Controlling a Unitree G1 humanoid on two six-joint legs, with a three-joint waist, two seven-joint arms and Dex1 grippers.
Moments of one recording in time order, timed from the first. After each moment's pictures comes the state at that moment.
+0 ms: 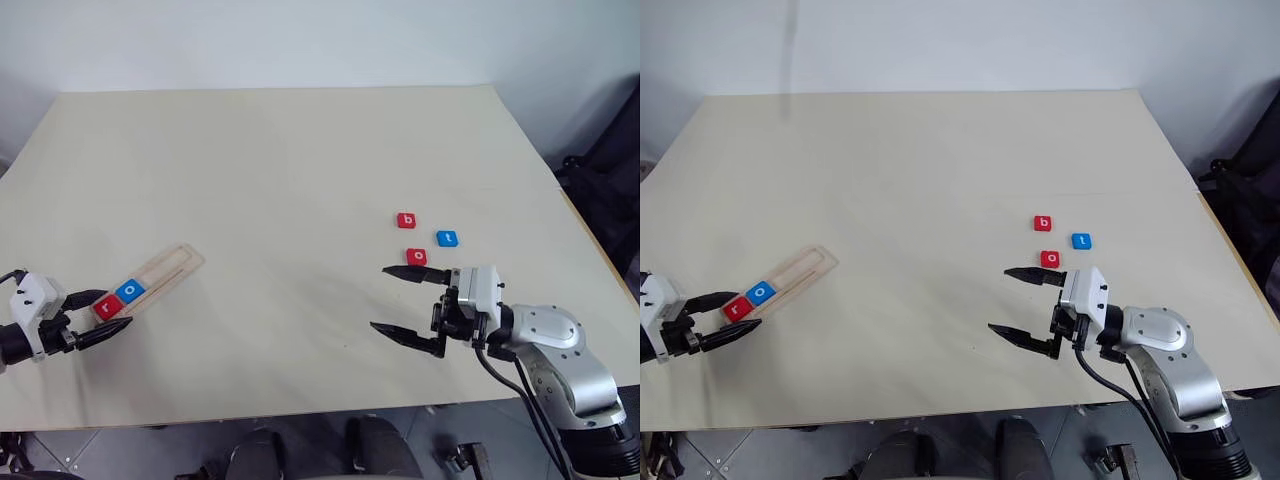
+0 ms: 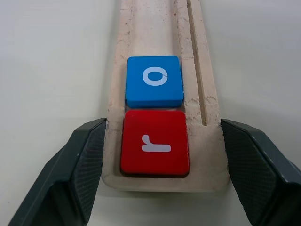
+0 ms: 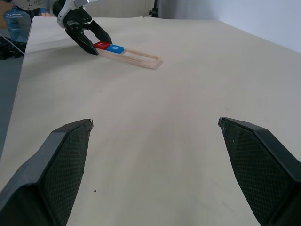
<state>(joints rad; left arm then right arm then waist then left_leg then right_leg) -0.21 0.95 0.36 0.78 -0.31 -0.19 -1.20 -0.11 -0.63 -0.01 -0.33 0.51 0.11 1.05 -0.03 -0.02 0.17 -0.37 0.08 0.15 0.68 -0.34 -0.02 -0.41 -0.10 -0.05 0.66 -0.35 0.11</state>
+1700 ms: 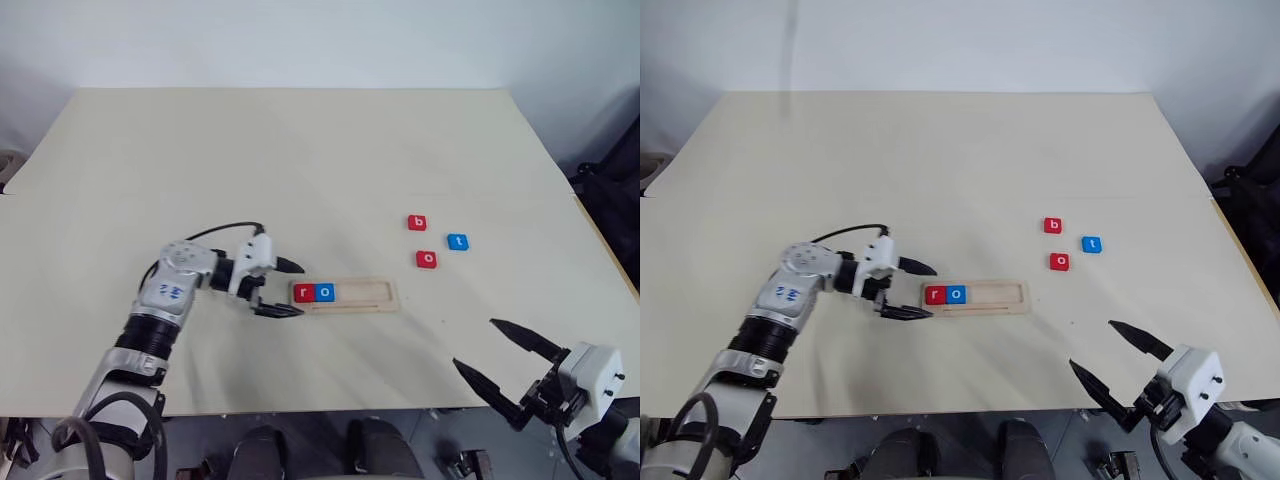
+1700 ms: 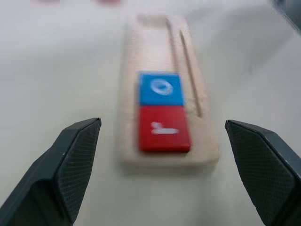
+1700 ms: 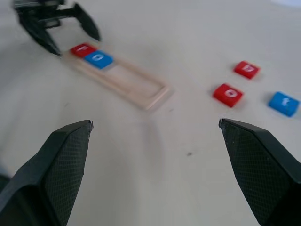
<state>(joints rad) -0.66 0.56 -0.08 0.48 -0.23 -0.03 -1.35 0.59 -0.53 -0.46 -0.62 0.56 0.08 0.80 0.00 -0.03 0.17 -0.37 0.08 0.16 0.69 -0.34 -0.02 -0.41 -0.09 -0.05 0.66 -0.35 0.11</state>
